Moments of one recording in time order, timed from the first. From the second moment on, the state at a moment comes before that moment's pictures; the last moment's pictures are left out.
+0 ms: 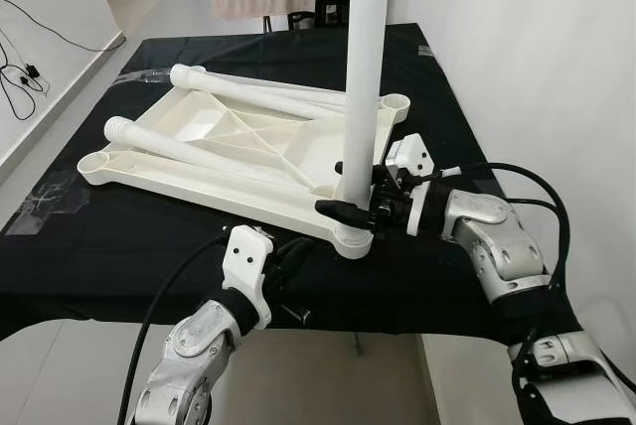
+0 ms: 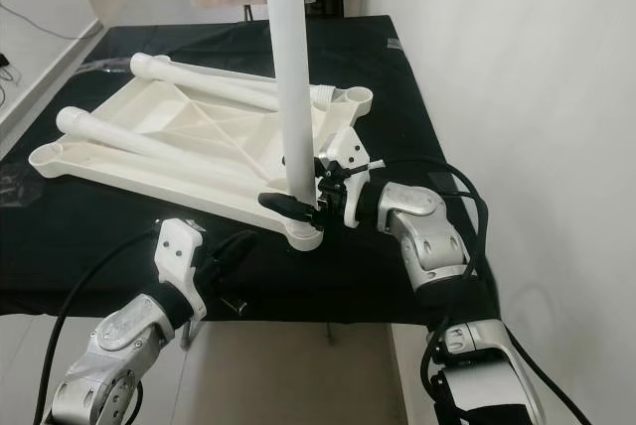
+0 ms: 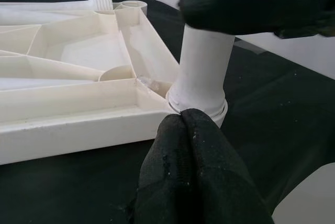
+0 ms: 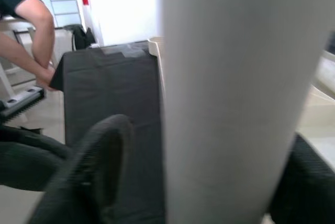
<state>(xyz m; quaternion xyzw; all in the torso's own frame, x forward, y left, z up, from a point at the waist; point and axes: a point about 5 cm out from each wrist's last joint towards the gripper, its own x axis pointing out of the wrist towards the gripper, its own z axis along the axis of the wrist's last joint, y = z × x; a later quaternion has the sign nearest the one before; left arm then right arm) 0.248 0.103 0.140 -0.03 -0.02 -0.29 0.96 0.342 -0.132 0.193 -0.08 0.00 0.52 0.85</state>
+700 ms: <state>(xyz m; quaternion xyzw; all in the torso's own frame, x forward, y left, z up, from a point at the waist) 0.255 0.116 0.141 -0.03 -0.02 -0.25 0.97 0.308 -0.170 0.169 -0.04 0.01 0.12 0.99</state>
